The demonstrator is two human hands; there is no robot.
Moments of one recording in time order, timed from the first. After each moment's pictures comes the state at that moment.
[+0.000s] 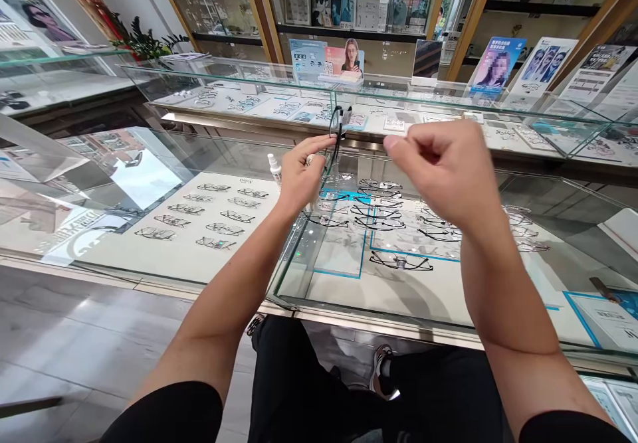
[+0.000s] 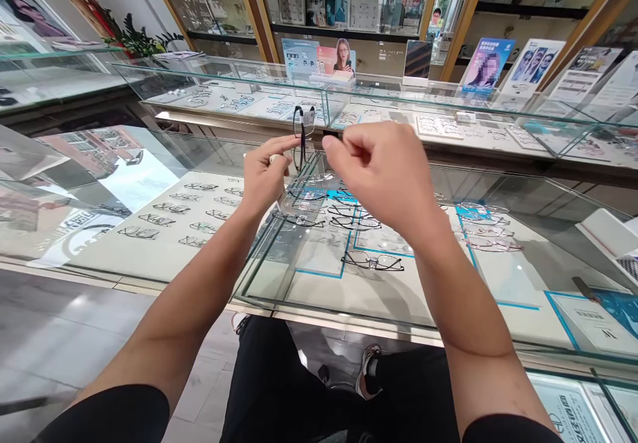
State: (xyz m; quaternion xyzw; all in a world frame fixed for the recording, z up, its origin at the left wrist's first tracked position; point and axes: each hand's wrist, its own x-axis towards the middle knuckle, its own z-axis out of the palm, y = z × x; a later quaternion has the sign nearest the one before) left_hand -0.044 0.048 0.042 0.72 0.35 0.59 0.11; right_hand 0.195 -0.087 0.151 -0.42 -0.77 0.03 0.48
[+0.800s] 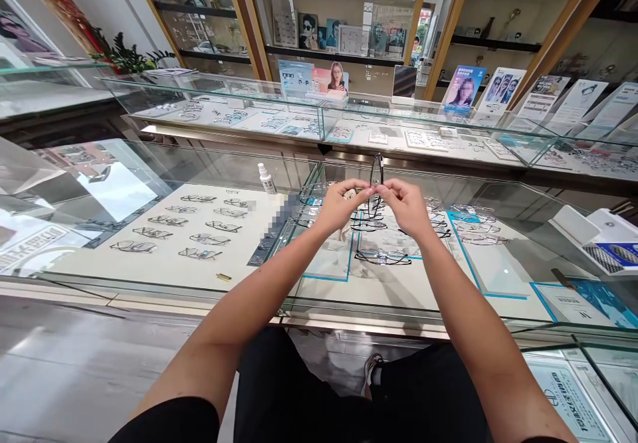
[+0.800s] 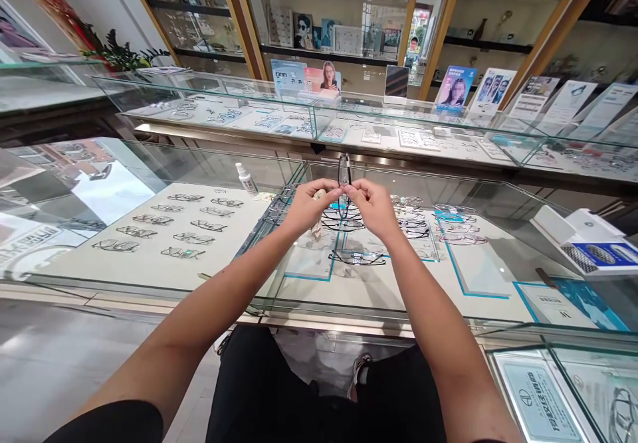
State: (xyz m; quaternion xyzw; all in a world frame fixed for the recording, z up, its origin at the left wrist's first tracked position) left_hand 0.044 0.007 0.015 0.68 0.28 0.54 0.40; right_hand 0.229 -0.046 0.036 -0.45 -0.66 0.27 0.54
